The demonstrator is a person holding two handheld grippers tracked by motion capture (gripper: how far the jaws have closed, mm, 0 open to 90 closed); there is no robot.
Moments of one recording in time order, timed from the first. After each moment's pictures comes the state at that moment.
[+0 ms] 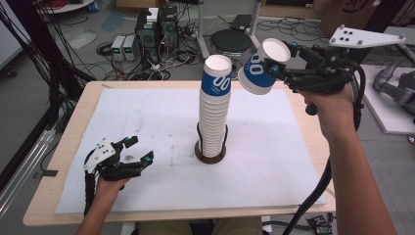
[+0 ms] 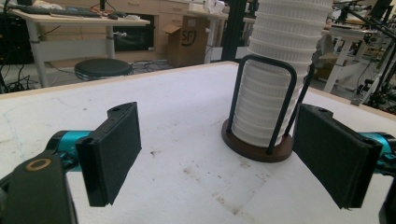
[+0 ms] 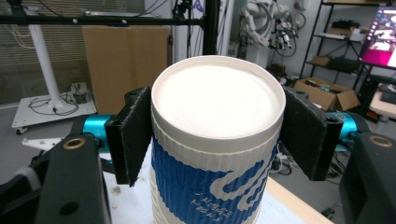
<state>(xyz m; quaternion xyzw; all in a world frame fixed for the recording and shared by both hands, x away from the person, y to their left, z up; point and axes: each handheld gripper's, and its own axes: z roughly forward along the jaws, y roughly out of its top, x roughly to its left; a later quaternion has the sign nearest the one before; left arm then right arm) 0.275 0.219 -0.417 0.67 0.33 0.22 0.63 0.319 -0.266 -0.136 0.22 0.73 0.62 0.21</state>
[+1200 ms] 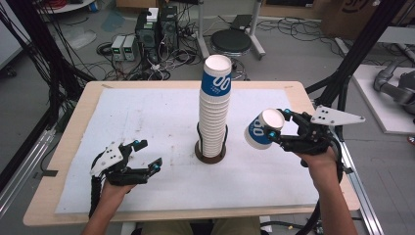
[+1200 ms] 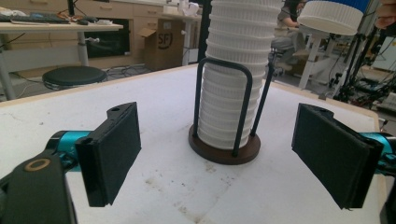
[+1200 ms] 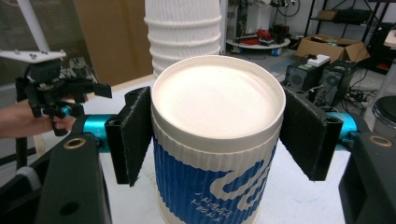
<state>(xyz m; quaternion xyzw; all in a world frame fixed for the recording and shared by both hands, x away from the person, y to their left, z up) 0.265 0.198 -0.414 0.68 0.29 0.20 0.64 0.290 -0.295 -0.282 0.26 0.75 0.58 0.18</state>
